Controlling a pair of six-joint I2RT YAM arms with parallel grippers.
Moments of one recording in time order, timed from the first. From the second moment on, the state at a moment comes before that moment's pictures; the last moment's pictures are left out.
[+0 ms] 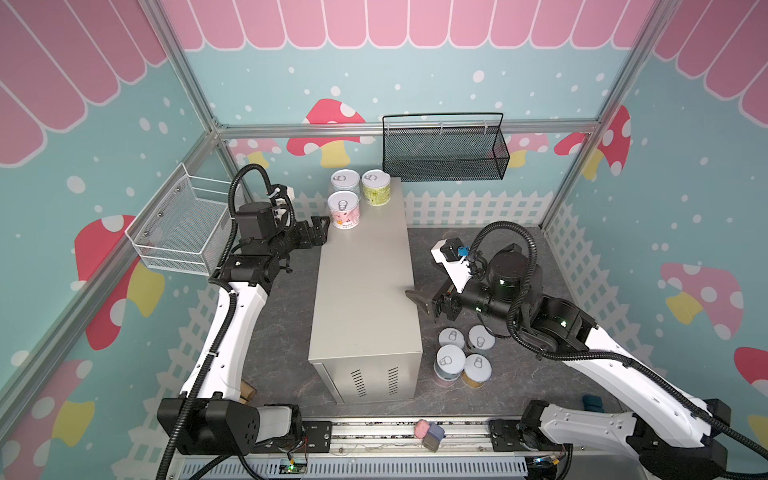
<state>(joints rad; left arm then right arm) 0.01 1.33 1.42 -0.46 0.29 -0.19 0.88 1.09 1.32 -0.49 -0.08 0.00</state>
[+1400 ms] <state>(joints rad) -0.02 0.92 1.26 -0.56 0.28 -0.23 0.75 1.09 1.28 -1.01 0.30 0.30</state>
